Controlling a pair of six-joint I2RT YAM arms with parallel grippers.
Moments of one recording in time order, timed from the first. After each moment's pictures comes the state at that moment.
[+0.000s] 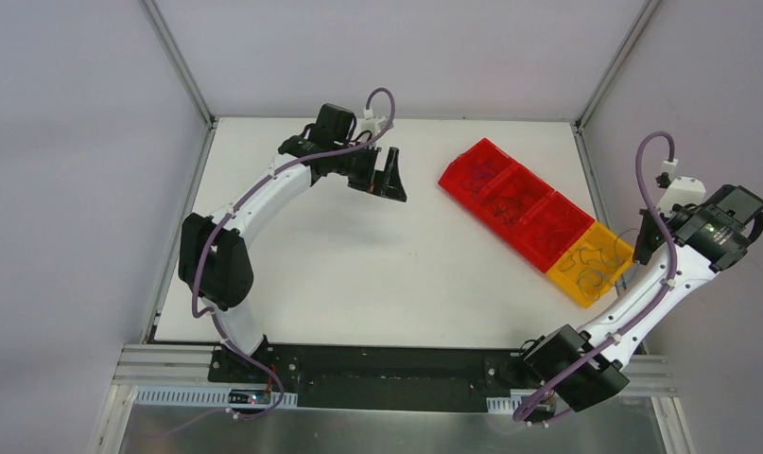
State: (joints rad) left arm -0.48 1.75 1.57 -0.58 0.66 -0.23; right arm -0.83 1.12 1.44 -1.33 -0.27 -0.58
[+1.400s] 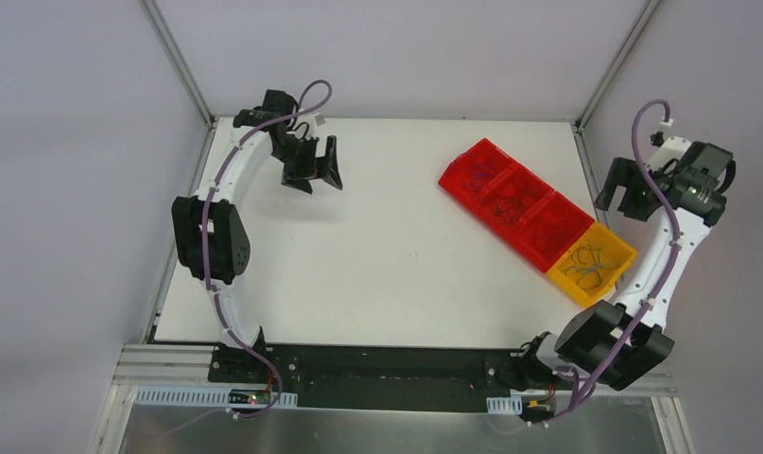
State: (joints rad) left arm -0.18 1.90 1.76 -1.01 0.49 -0.11; right arm -0.61 1.30 1.39 -0.96 -0.25 -0.26
